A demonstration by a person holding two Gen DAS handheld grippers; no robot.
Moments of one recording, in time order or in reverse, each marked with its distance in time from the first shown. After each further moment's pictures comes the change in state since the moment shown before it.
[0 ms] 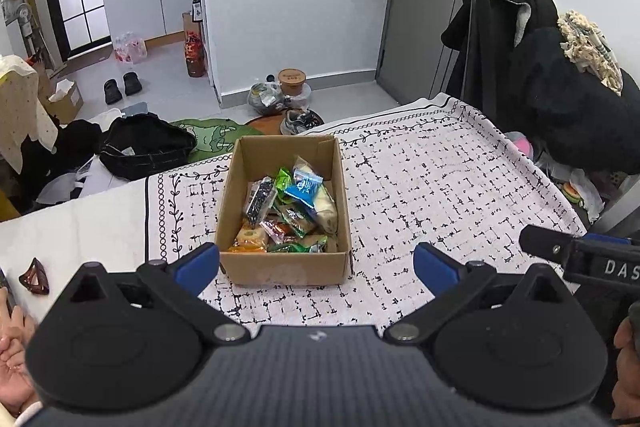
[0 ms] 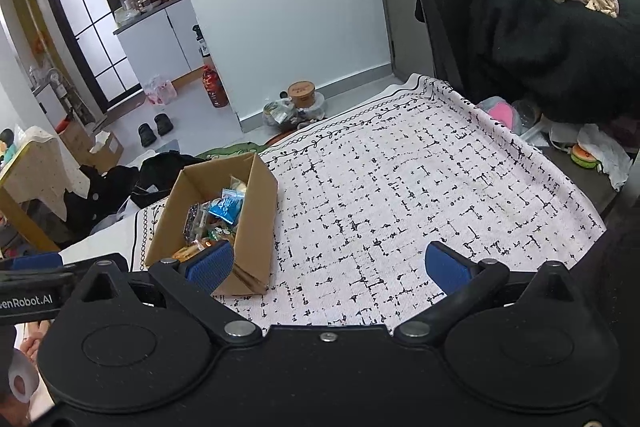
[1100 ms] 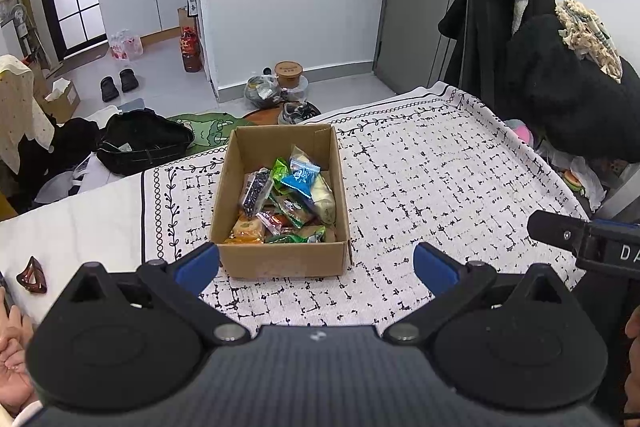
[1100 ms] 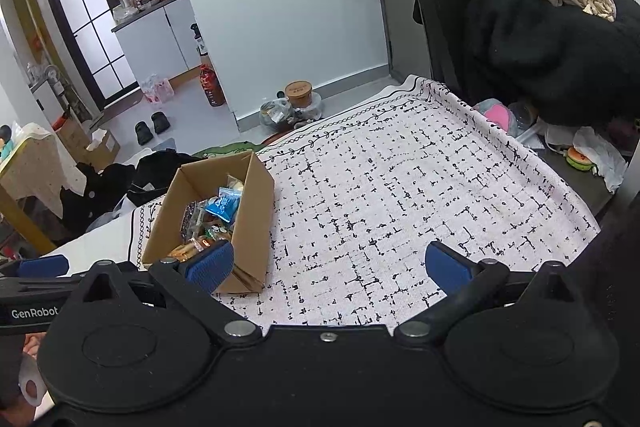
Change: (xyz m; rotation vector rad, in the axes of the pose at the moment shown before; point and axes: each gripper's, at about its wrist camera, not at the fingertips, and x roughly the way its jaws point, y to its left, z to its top) left arm 0.006 -0.004 -0.005 0.019 0.019 -0.001; right arm -0.002 0.003 -0.001 -0.018 -0.003 -0.016
